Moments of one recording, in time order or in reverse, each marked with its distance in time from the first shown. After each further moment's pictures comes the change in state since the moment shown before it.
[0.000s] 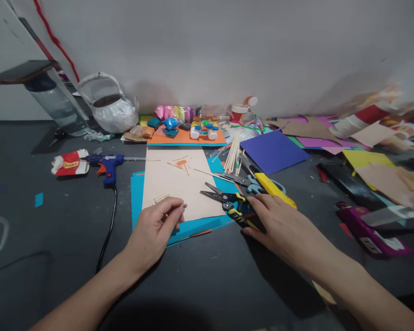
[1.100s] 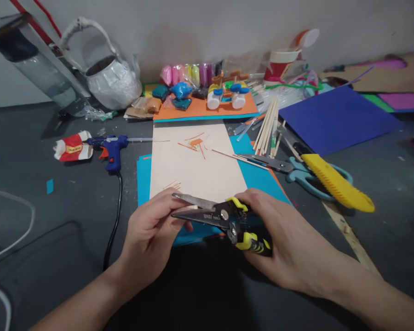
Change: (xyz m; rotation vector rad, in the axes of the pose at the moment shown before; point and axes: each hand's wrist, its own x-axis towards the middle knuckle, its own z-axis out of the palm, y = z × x) left_hand -0.003 0.008 -0.007 -0.032 0.087 0.063; right_hand 0.030 -0.048 0.010 0.695 0.112 -0.252
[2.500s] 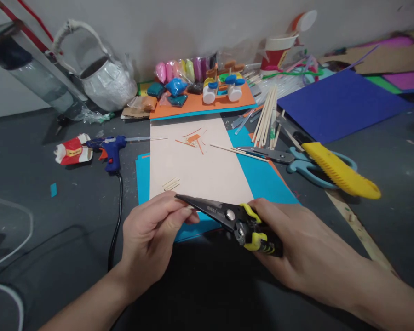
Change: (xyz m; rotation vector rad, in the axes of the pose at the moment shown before) left_hand -0.005 0.007 0.003 0.238 0.050 0.003; right_hand -0.015 -0.009 -0.007 -0.072 -0.050 0.058
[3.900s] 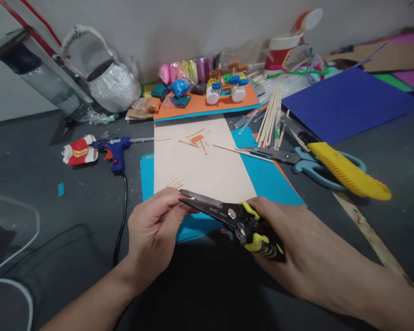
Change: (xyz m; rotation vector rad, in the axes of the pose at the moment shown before) left_hand 0.005 -0.011 0.007 -0.048 0.139 0.138; right_hand 0.002 -0.005 0.001 0.063 -0.083 0.069
